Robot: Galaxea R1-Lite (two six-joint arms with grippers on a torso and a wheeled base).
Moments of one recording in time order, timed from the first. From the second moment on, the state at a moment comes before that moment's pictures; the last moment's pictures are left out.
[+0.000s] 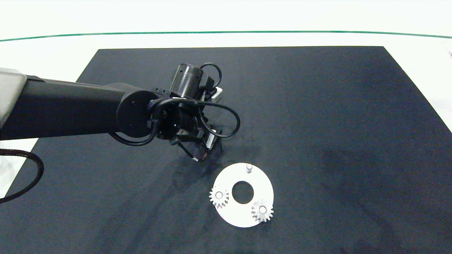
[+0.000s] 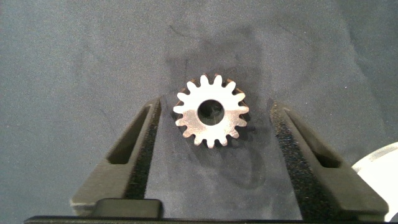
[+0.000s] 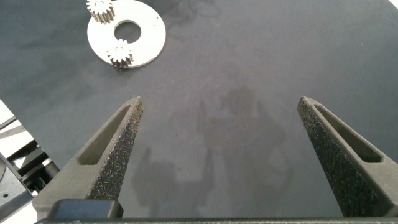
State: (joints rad) left arm -0.61 1.95 -1.57 0.27 0.27 0.12; right arm 0.77 0.77 -0.84 0.32 -0.21 -0.47
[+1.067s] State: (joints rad) left arm -0.61 1.95 -1.55 0.27 0.27 0.12; right arm 0.77 0.78 -0.84 0.32 -0.20 -0.47
